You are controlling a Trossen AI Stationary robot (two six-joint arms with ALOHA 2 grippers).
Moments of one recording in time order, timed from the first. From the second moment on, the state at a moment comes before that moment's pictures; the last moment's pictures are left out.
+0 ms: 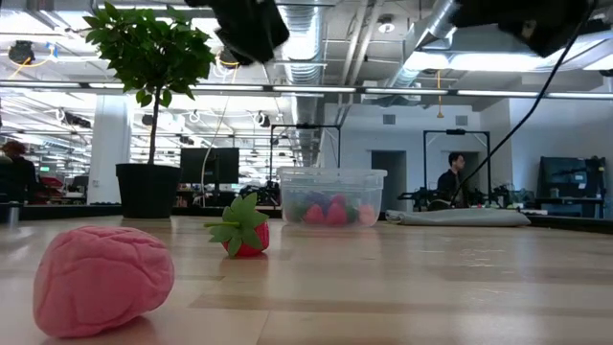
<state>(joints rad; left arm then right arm) -0.33 1.66 1.34 -0.61 0.10 -0.13 0.73 1.48 0.92 -0.15 0.71 0.84</state>
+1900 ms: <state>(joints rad) -0.51 1.59 0.66 0.29 -0.31 -0.71 0.65 1.34 0.92 -0.18 0.71 0.47</state>
